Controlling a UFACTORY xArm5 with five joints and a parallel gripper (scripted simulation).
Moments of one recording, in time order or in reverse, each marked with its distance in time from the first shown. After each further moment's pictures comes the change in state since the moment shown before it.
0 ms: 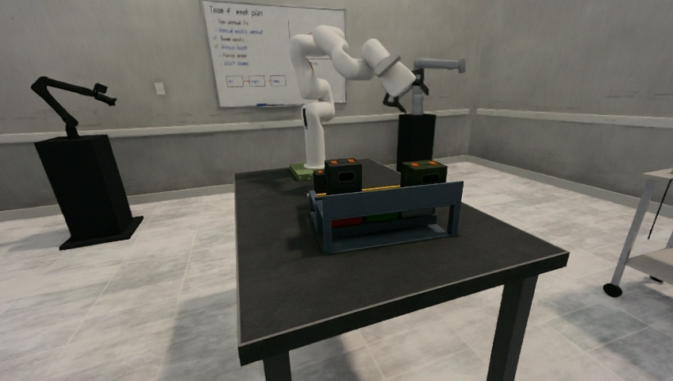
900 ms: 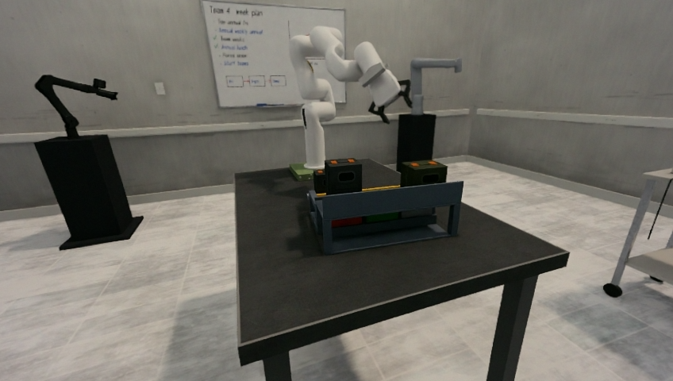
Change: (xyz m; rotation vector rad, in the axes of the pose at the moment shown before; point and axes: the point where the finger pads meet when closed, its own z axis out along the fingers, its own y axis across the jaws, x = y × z) arm 0.017 0.068 0.001 -0.154 -0.006 0.187
